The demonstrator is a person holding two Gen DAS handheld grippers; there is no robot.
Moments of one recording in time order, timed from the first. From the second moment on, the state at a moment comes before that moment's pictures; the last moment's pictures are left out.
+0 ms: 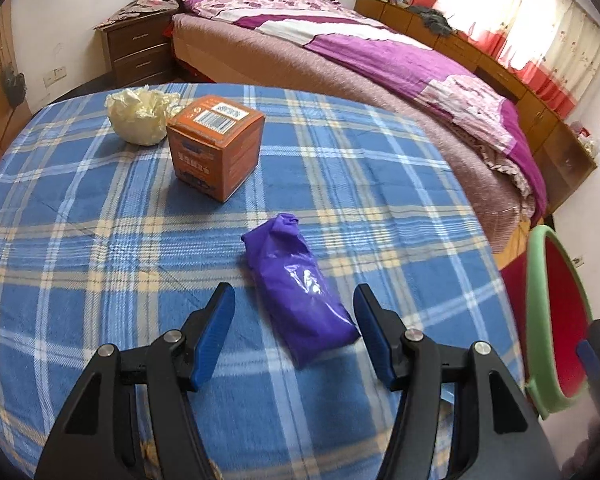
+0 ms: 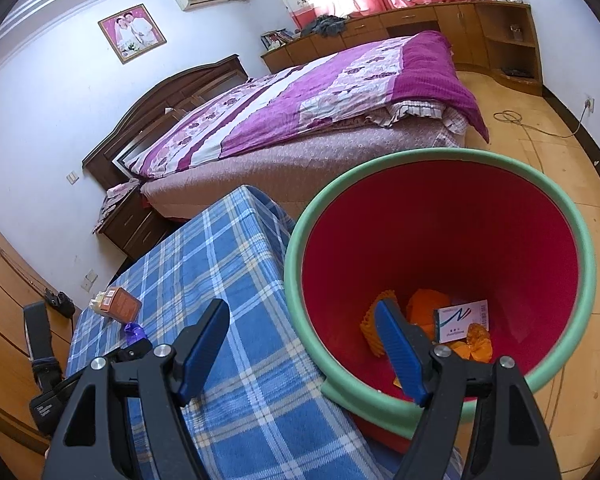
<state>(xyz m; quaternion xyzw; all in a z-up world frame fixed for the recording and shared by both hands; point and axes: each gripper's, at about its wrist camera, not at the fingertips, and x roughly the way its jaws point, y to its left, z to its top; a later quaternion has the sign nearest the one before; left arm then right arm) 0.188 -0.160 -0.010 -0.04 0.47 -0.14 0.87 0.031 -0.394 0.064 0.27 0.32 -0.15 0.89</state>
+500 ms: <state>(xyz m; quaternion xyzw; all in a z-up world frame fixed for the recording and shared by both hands) 0.187 -0.163 -0.011 0.01 0.46 -0.11 0.88 0.036 -0.384 0.060 0.27 0.34 -0.14 0.89</state>
